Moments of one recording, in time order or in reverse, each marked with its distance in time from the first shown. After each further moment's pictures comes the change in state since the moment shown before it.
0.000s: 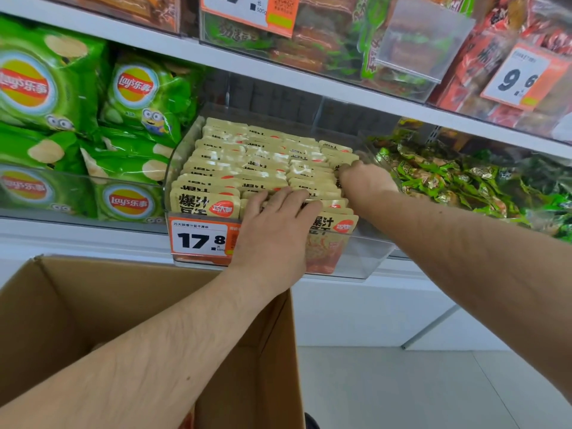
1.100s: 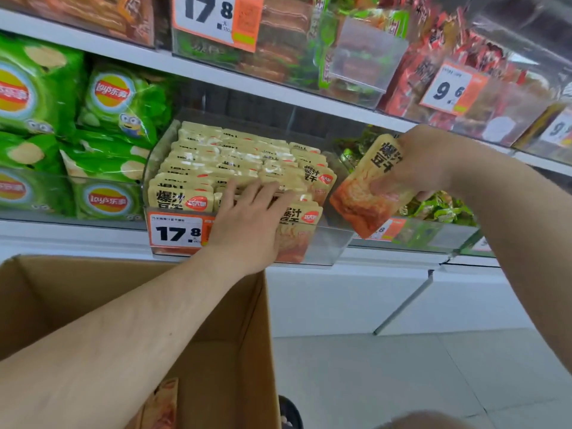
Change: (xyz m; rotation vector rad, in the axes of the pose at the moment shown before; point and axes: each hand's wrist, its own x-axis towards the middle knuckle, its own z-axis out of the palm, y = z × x) left_hand 0.004 0.004 -0.012 0.079 -0.140 0.016; right_hand -0.116 0.085 -0.110 0.709 -0.209 0.271
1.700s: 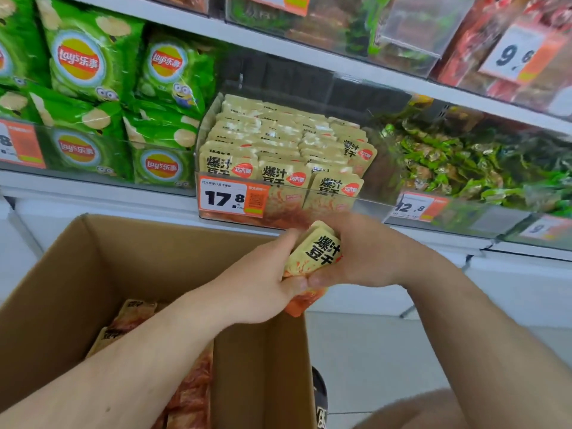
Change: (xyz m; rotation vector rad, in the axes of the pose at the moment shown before) left_hand -0.109 0.004 -0.020 -0.899 -0.329 -0.107; right_hand -0.064 -0.042 0.135 0.276 -0.308 -0.536
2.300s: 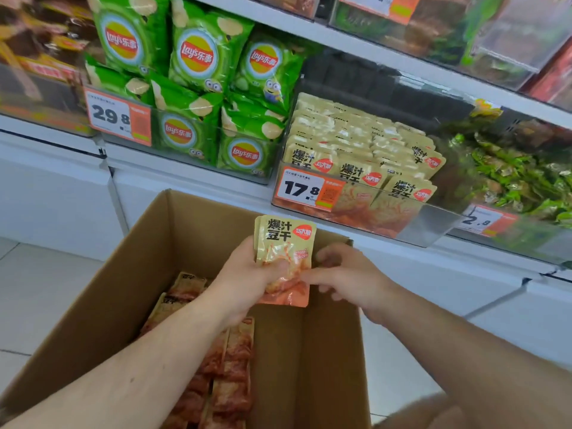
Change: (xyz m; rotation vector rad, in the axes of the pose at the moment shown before) left_hand -0.061 -0.093 -0.013 -0.816 0.416 -0.356; right_hand 0.031 -0.044 0.104 0.454 -0.025 0.432
